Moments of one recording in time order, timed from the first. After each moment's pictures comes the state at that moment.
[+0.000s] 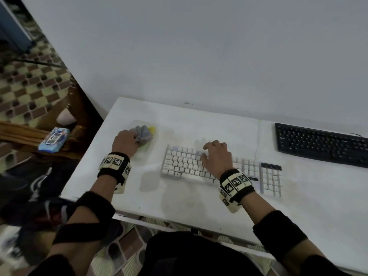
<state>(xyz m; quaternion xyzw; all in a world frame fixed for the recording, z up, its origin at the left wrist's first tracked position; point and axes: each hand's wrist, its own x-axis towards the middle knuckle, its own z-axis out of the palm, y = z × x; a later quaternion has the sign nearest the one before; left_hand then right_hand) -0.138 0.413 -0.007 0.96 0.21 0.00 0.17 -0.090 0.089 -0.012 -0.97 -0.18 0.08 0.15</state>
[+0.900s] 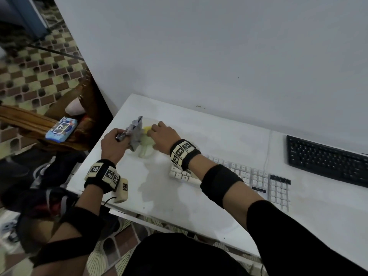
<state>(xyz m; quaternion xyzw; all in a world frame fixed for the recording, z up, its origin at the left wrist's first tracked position) -0.191 0.471 -0.026 0.80 0.32 0.18 0.48 -0.063 0.296 0.006 -0.85 -0.53 0.03 0.00</state>
